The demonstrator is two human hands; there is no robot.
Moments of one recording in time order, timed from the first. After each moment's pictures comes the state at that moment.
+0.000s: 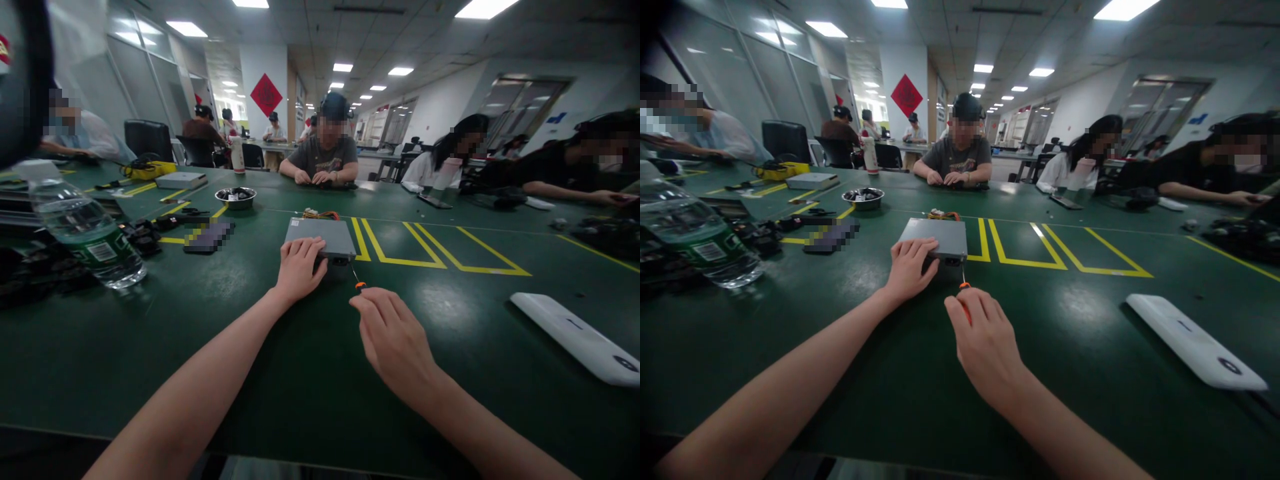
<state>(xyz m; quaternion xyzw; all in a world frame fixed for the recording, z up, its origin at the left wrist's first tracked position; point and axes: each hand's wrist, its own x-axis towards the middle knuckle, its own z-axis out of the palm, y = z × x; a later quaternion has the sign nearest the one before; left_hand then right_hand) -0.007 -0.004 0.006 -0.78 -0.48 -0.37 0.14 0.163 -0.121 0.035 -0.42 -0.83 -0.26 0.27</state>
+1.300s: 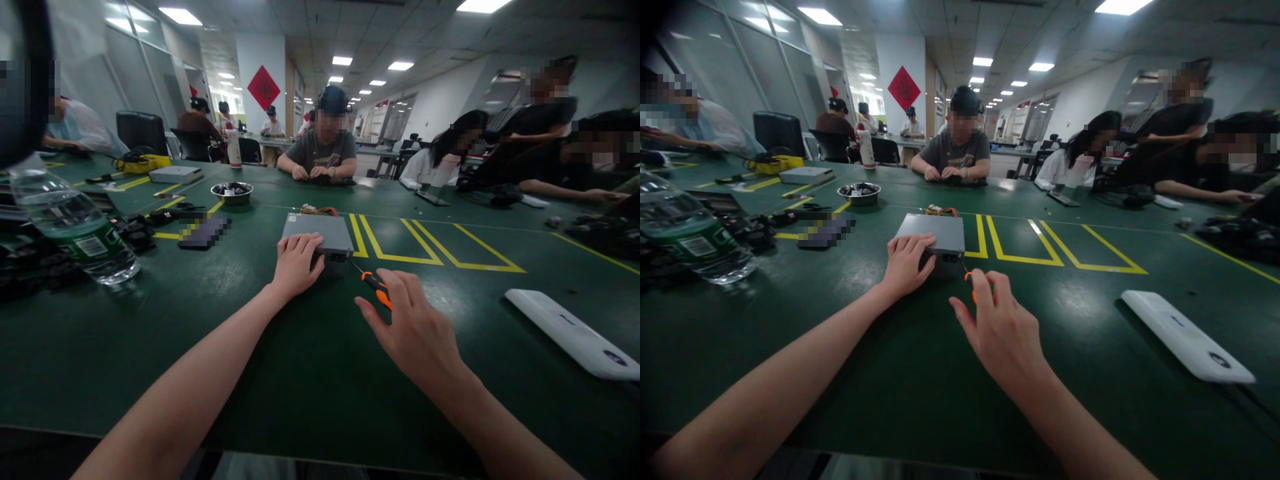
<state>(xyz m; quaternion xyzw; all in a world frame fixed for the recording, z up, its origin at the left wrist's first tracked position) -0.007 -0.005 0.007 -0.79 -0.48 -0.36 0.13 0.176 -0.122 0.049 -0.53 -0.76 -0.28 0.25</state>
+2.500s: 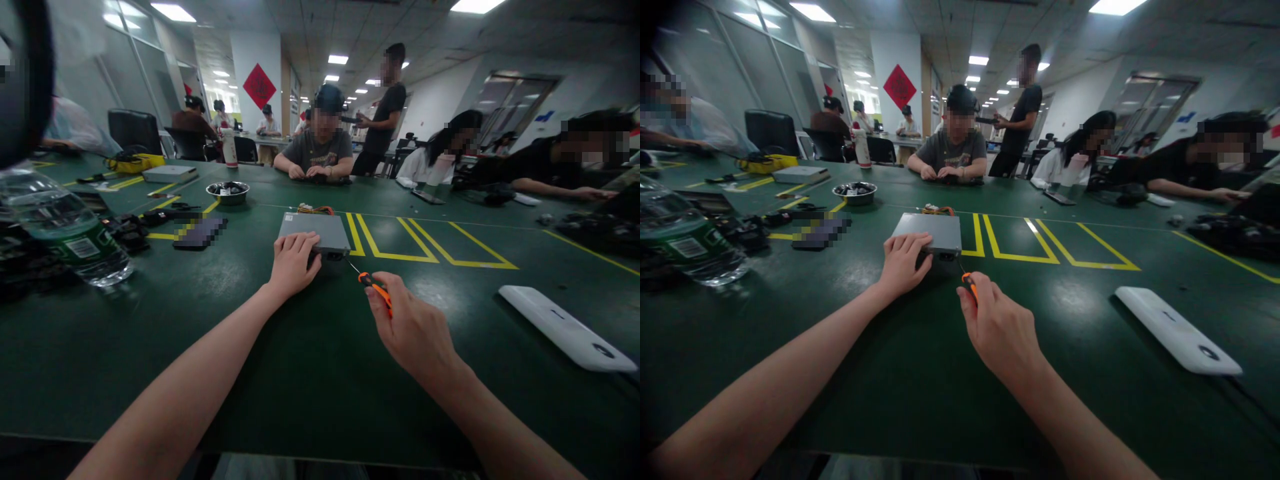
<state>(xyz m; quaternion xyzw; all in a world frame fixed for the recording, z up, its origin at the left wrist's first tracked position) -0.006 -0.004 0.006 -0.79 -0.48 -0.37 0.13 0.181 -0.119 0.046 -0.54 -0.77 -0.21 0.28</state>
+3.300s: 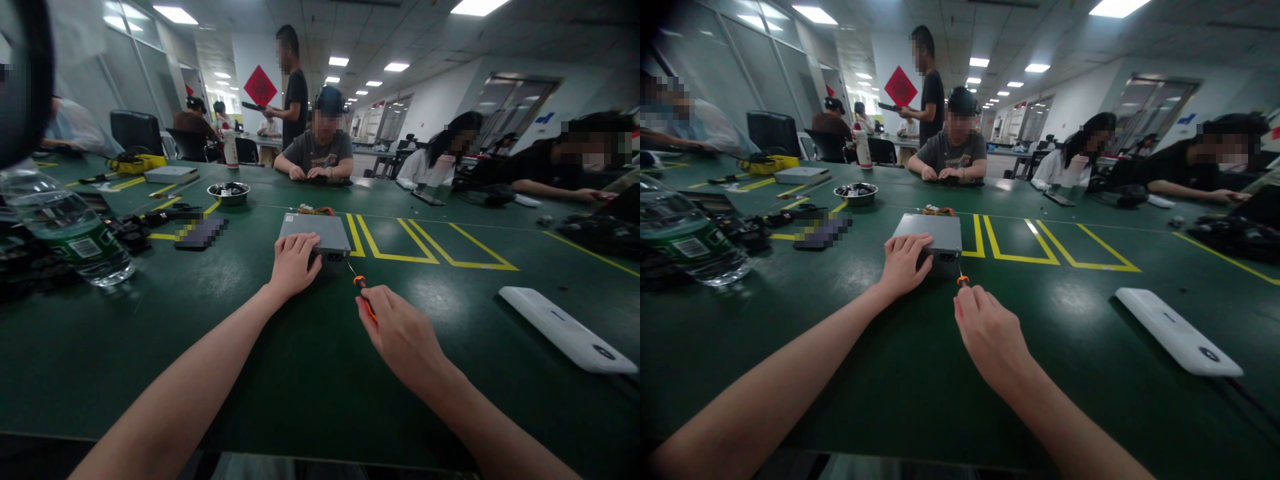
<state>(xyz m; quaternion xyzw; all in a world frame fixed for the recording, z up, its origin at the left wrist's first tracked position) -0.007 -0.004 0.006 -0.79 -0.48 -0.36 0.13 0.175 -0.121 0.042 -0.47 -0.81 -0.26 0.23</state>
